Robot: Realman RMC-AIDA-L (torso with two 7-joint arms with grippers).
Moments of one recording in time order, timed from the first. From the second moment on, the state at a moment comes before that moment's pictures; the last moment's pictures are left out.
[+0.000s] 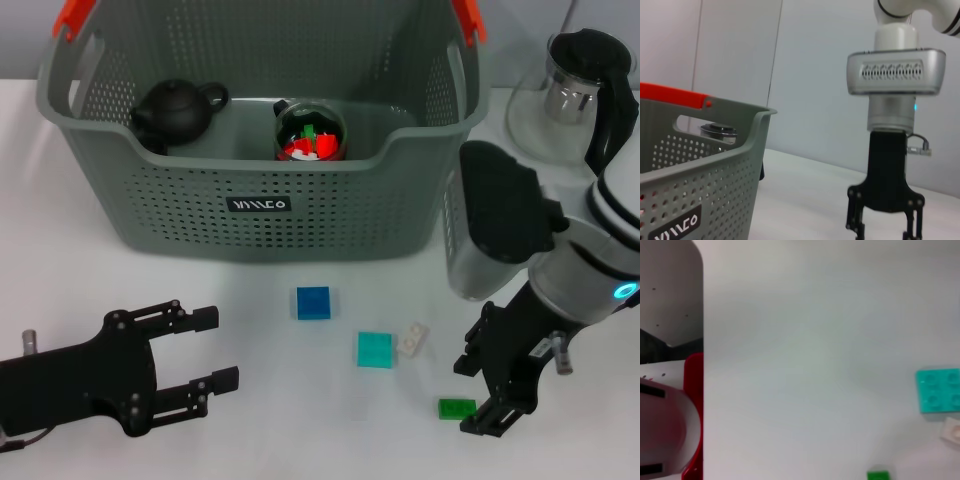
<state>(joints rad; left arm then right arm) -0.34 -2.14 0.30 0.64 2.24 1.90 -0.98 0.76 2.11 -1.55 -1.15 -2.50 -1.71 2.10</state>
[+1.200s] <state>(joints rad) -0.35 -2.14 0.29 0.62 2.24 1.88 -0.98 0.75 2.11 -1.78 -1.11 -2.50 -1.53 2.20</state>
